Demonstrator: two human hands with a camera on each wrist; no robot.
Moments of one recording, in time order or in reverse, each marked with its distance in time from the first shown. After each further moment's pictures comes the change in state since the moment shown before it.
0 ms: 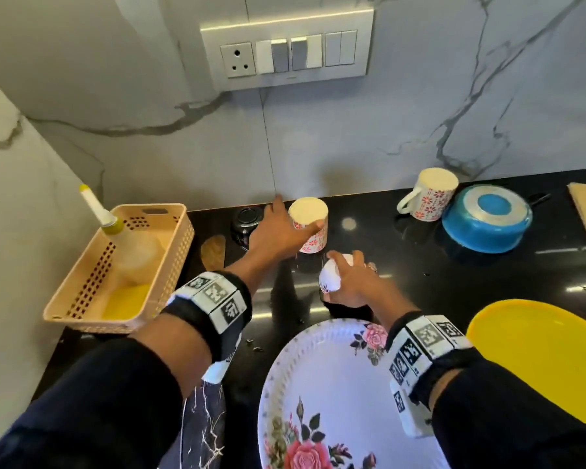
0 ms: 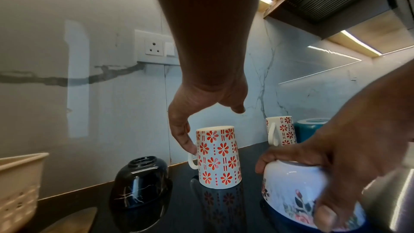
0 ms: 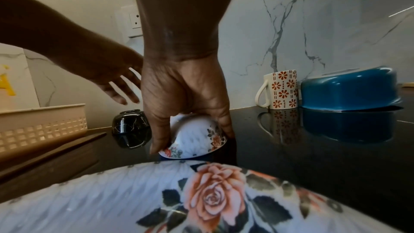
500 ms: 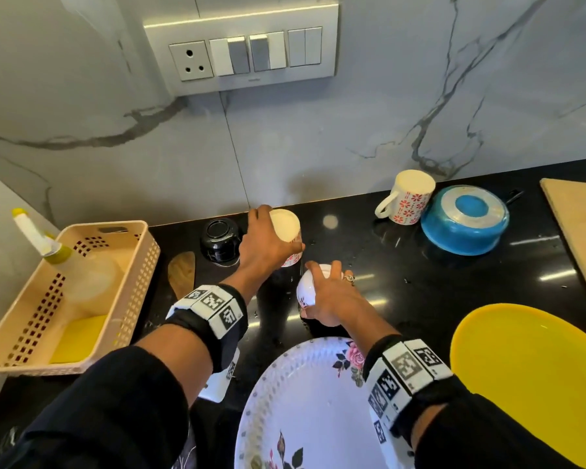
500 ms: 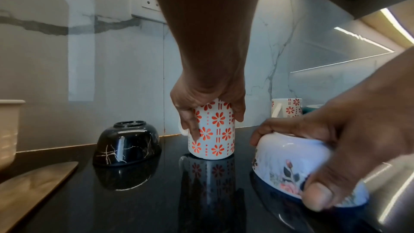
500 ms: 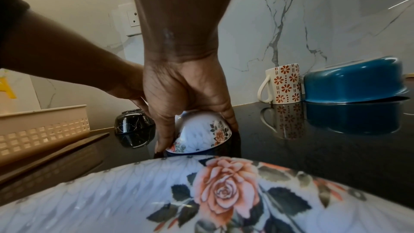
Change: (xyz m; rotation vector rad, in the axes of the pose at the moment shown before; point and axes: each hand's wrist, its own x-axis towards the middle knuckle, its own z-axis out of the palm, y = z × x) left_hand 0.029 0.007 0.033 -0.078 0.115 0.070; right_hand 0.010 -0.003 0.008 -0.018 0.062 0.011
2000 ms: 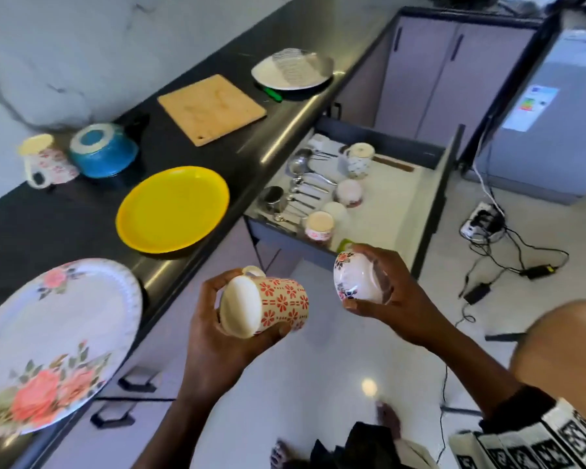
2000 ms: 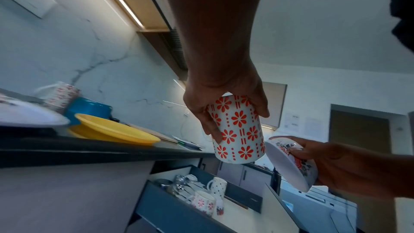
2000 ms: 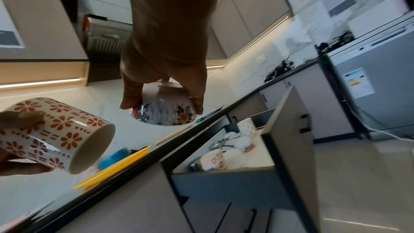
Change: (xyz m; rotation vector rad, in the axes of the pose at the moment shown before) left_hand -0.565 0.157 0.071 -0.657 -0.720 0.577; right_hand -0.620 0.305 0.219 1.005 0.953 0.247
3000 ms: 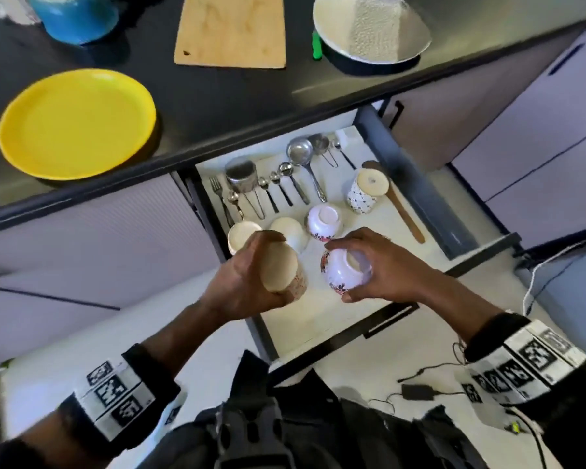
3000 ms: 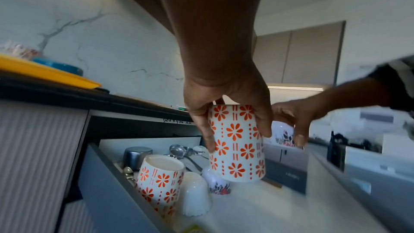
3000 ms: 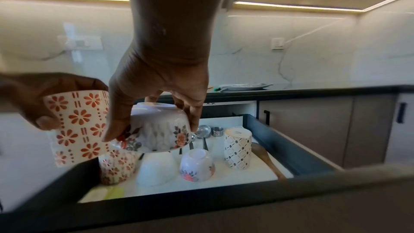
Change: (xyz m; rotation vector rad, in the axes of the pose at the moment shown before) left_hand 0.211 -0.048 0.270 0.373 0.061 -0.164; right_hand 0.329 0.120 -0.213 -0.640 -0.940 -0.217
